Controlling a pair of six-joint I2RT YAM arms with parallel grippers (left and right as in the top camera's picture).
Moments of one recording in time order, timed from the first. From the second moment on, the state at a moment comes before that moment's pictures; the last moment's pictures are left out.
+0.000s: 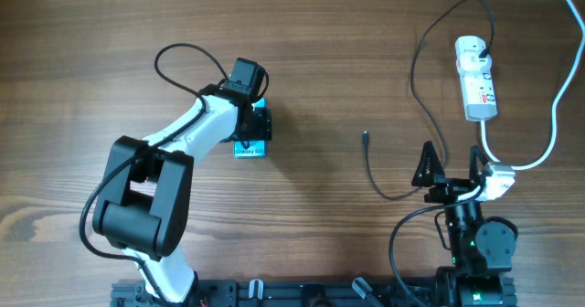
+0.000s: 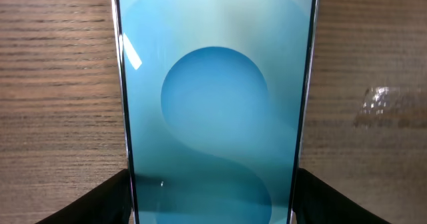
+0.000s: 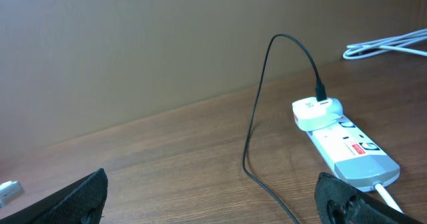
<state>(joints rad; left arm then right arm) -0.35 1.90 1.14 -0.60 -0.03 -0.38 0.00 0.02 0.01 0.00 -0.02 0.31</state>
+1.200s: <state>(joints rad) -0.35 1.90 1.14 -0.54 -0.04 -0.42 0.00 0.02 0.01 0.00 -0.02 0.31</state>
